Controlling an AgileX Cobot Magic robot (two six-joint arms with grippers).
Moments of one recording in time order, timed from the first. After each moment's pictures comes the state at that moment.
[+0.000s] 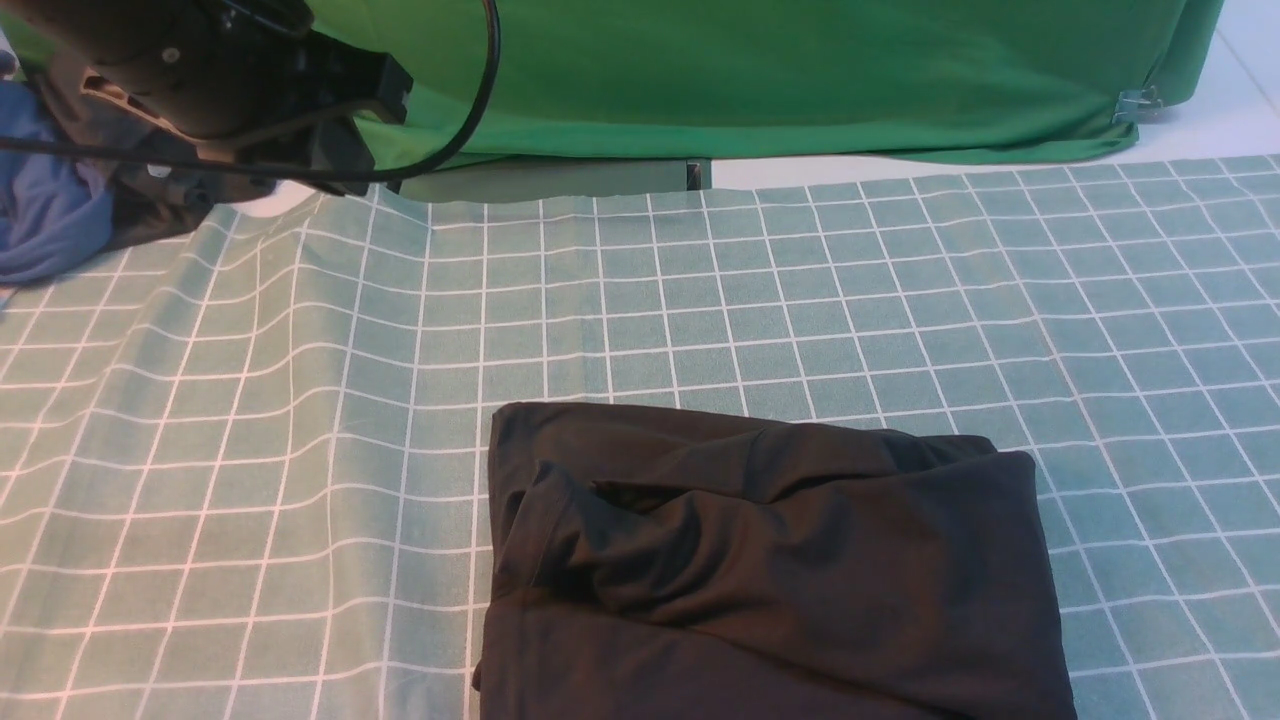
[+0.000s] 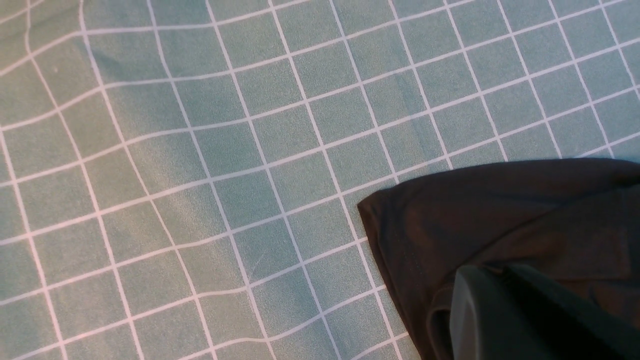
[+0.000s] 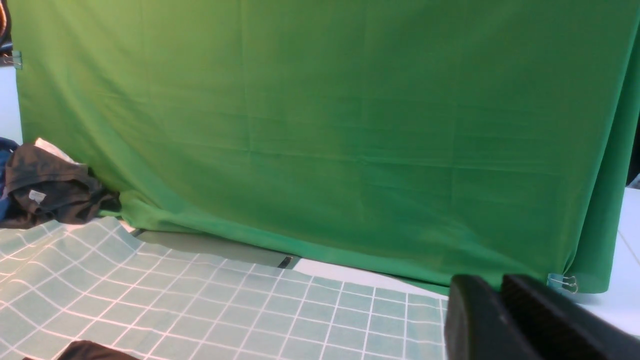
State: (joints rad) right arm 0.30 0.24 -0.40 0.14 0.18 -0.17; left arm -0.15 1.55 -1.55 -0.18 1.13 0.09
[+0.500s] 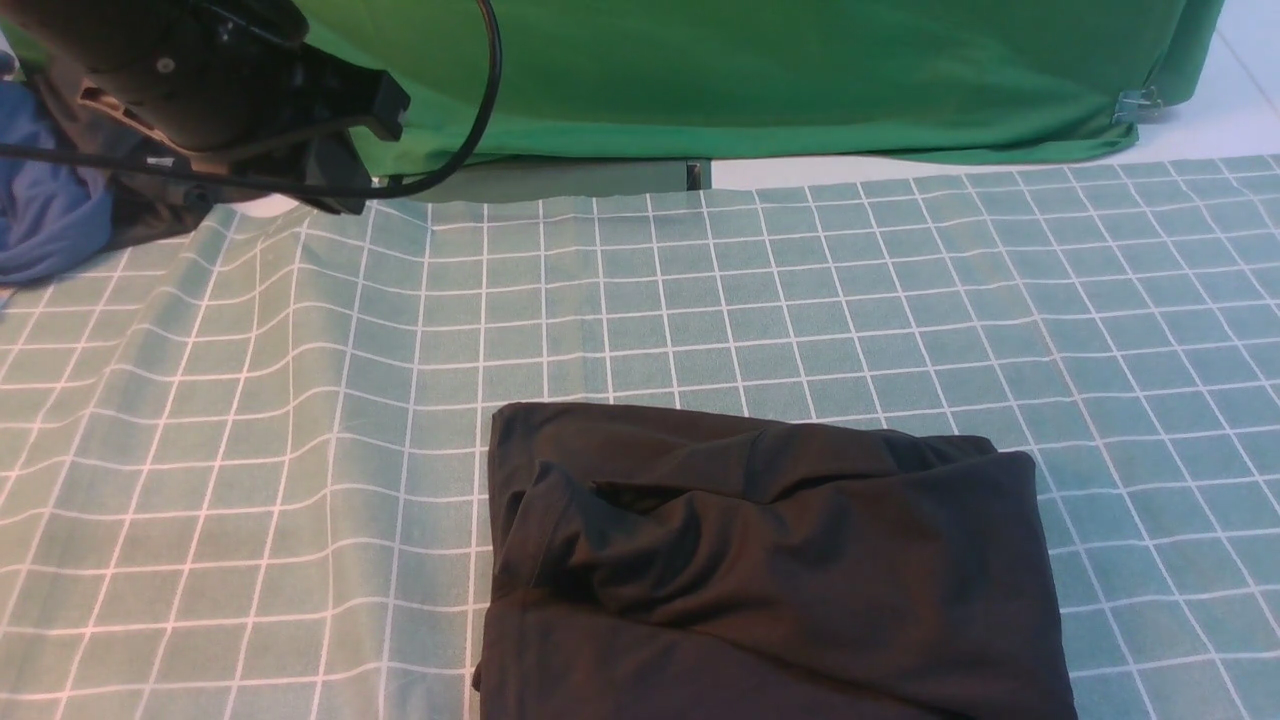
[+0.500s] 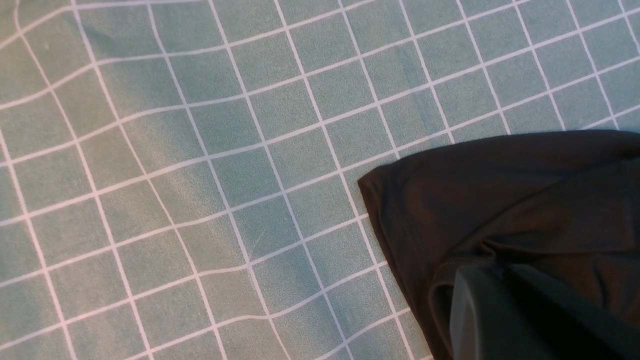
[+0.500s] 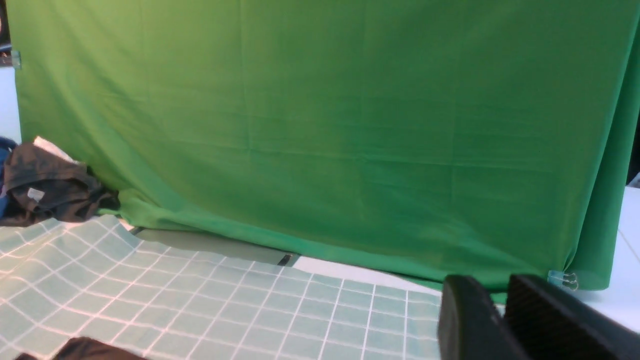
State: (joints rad) right arm 0.30 0.22 -0.34 0.14 0.16 -0.17; left arm -0.15 1.55 -1.55 -0.18 1.17 0.11
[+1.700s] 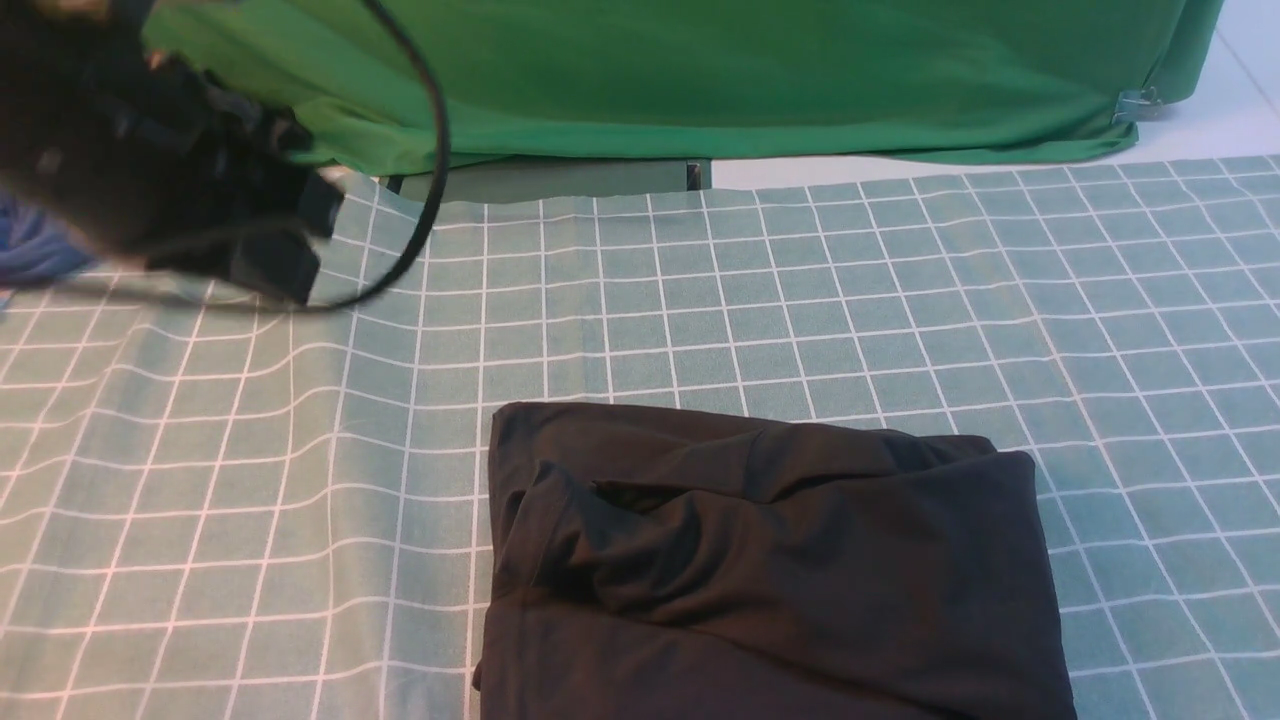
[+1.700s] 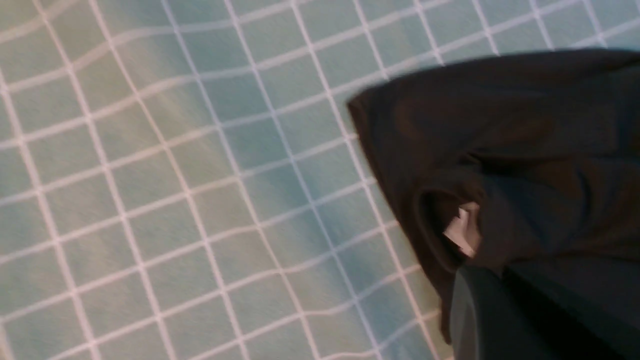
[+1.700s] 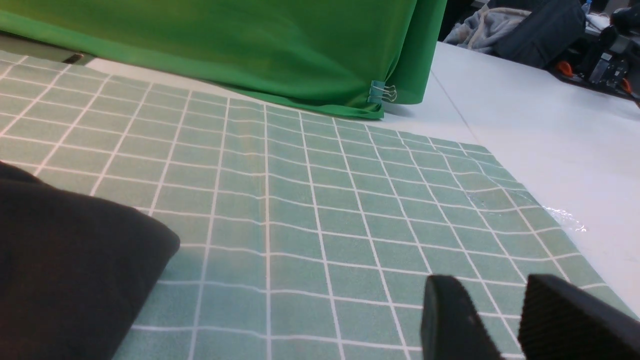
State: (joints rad) right arm -0.04 0.00 0.01 -0.04 0.21 -0.16; left arm -0.15 1.23 -1.24 -0.24 1.14 0.16
